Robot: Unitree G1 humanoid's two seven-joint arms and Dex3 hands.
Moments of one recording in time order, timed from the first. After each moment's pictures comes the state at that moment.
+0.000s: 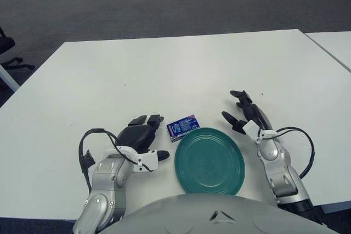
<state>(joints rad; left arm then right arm) 0.40 0.29 -0.36 -0.59 1.17 0.31 -0.54 0.19 -0.20 0.18 -0.25 -0.54 0.25 0.04</state>
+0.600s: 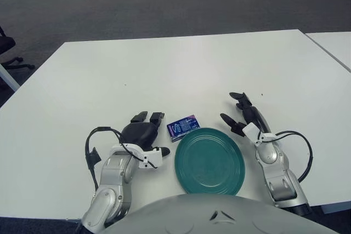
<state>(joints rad) 0.34 0.27 -0.40 -0.50 1.27 0.29 -0.47 0.23 -0.17 0.19 -0.27 -0.52 0.25 0.02</state>
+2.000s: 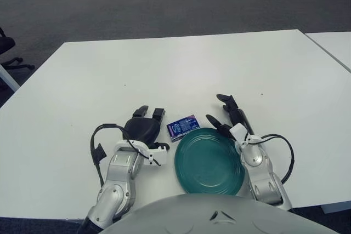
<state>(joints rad) 0.30 0.25 -0.41 -0.47 1.41 0.27 -0.48 0.27 -0.02 0.31 -0.37 -0.50 0.41 0.01</state>
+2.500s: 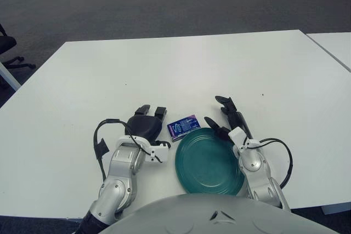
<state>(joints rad) 0.25 0.23 -0.44 -0.46 1.44 0.27 -0.58 0.32 -0.03 0.30 -0.33 -0.48 0.33 -0.06</state>
